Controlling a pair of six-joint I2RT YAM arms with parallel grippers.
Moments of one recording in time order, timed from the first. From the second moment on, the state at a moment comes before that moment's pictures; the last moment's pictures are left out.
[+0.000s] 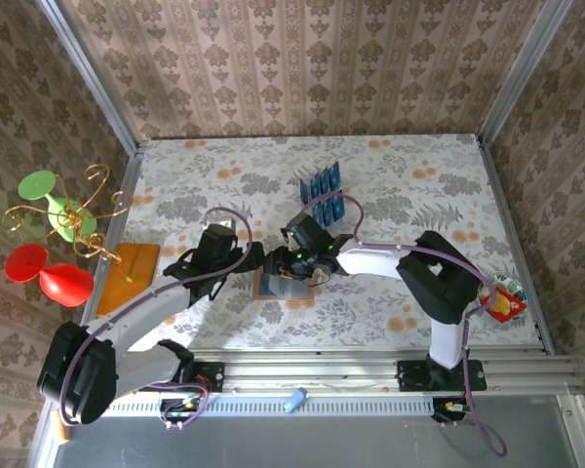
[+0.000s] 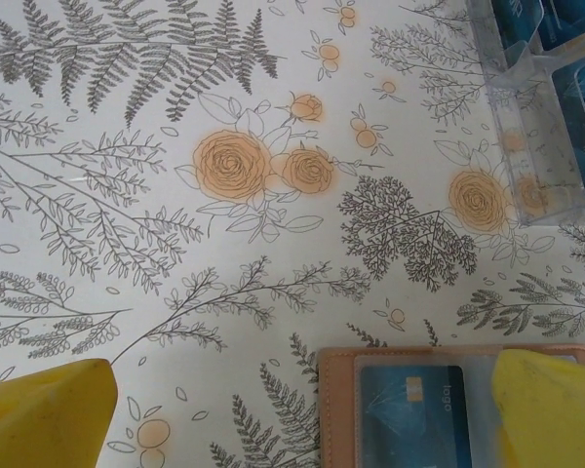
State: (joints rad) left arm -0.57 1.11 0.57 -0.23 -0.13 -0.52; right arm 0.80 1.89 1.10 -0.05 -0.40 0.90
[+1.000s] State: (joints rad) left arm -0.52 1.20 0.54 -0.24 -0.01 -0.51; right arm 0.81 1.59 1.09 -0.37 -0.09 0.81
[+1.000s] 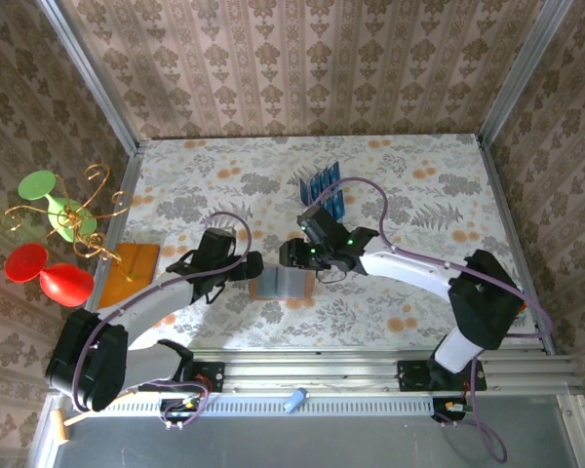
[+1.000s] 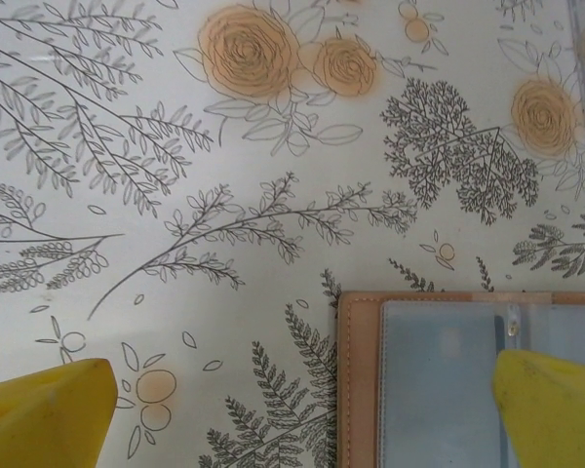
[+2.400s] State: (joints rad) left arm -0.63 1.28 0.61 -0.26 -0.07 -0.51; right arm 0.62 1.57 0.86 -0.42 0.05 0.74
